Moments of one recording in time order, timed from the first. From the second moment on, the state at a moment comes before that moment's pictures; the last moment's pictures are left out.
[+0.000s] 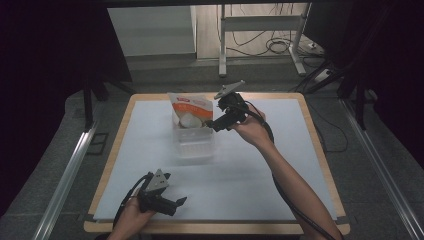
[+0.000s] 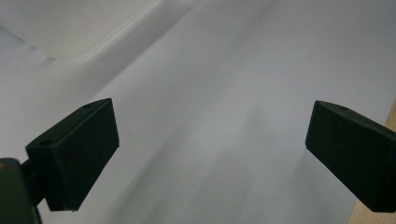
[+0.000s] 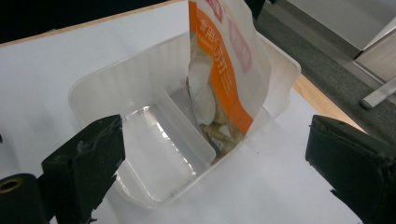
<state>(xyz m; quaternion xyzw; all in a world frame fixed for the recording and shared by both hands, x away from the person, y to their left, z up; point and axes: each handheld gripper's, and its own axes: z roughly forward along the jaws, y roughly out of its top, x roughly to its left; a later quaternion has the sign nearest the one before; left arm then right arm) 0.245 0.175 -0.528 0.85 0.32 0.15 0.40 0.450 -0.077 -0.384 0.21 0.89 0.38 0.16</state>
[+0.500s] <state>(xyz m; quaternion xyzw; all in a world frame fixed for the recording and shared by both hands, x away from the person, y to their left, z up) 0.245 0.175 -0.528 0.85 0.32 0.15 0.40 0.430 -0.096 -0.399 0.21 0.88 0.39 0.15</state>
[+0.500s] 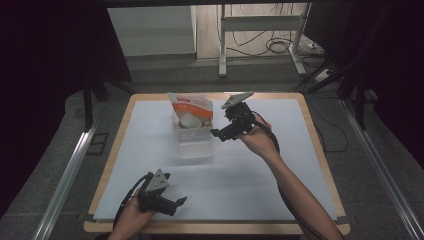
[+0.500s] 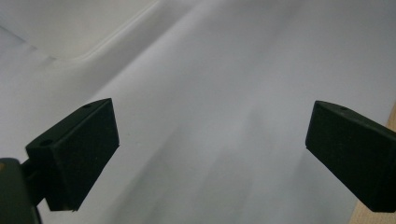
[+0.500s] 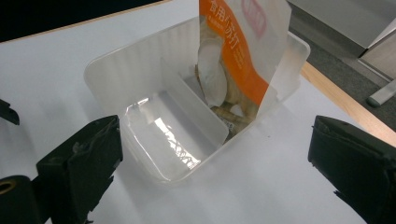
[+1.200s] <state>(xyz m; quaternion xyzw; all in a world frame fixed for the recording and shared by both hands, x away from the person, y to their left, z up) 0.245 0.174 -0.529 0.85 0.32 0.15 0.39 0.397 -0.133 -0.426 0.23 0.87 0.41 0.15</state>
